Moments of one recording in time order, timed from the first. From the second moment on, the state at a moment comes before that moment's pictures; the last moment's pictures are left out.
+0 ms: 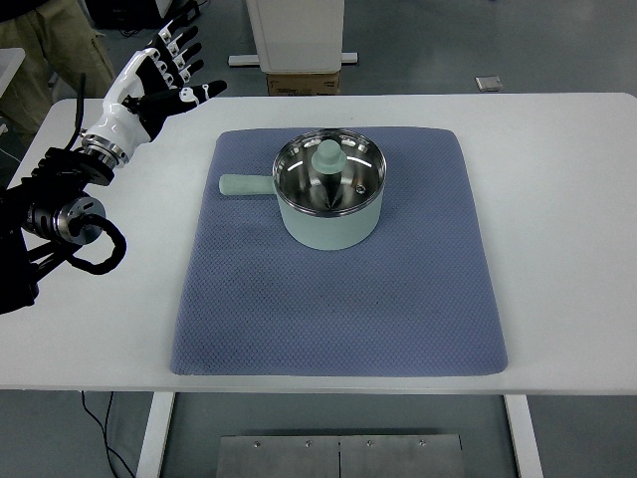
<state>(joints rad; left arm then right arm) -1.04 0.46 -0.15 -0.87 -0.08 -0.06 -0.61 0.02 0.00 0.56 0.09 -0.45 -0.02 0.06</state>
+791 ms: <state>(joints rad) -0.92 0.33 -0.28 -0.72 -0.11 -0.04 -0.61 0.02 0.00 0.56 0.09 -0.45 -0.02 0.06</state>
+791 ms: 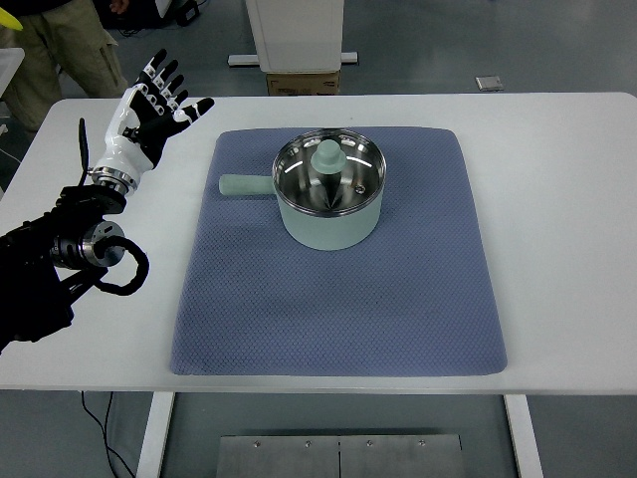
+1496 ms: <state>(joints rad) -0.87 0.29 -0.30 -0.69 -0.11 -0.04 -0.61 0.02 0.00 0.56 0.09 -0.45 -0.02 0.06</state>
